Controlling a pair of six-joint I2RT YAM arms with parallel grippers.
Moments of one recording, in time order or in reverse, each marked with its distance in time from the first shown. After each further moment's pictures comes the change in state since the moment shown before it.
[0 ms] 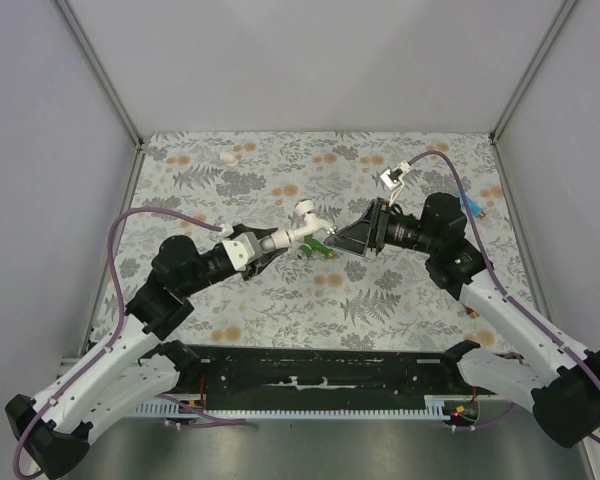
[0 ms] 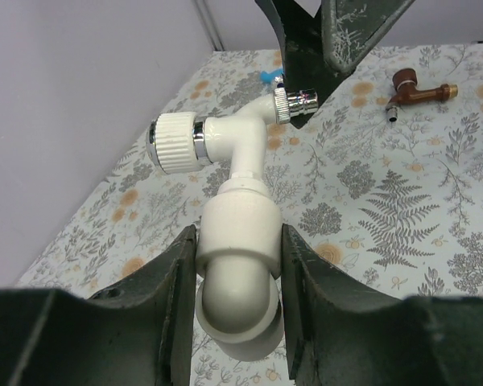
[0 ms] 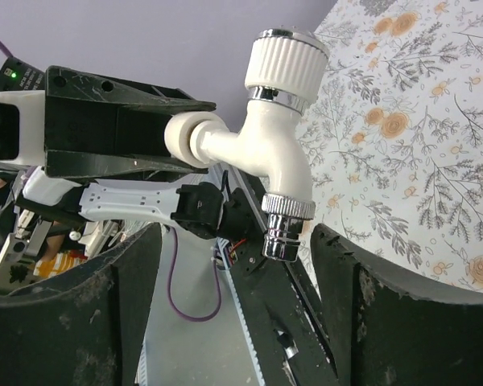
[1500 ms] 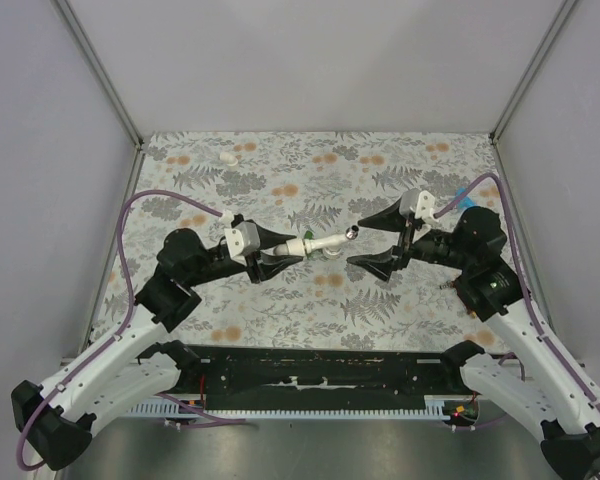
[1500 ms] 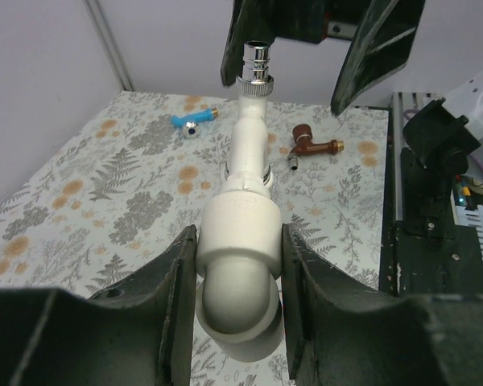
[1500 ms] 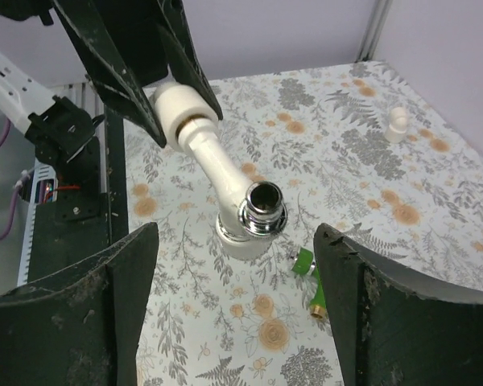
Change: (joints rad) left arm 0.000 0.082 0.012 0.141 0.194 -0.251; right arm -0.042 -0.250 0.042 -0.186 -0.070 -0.842
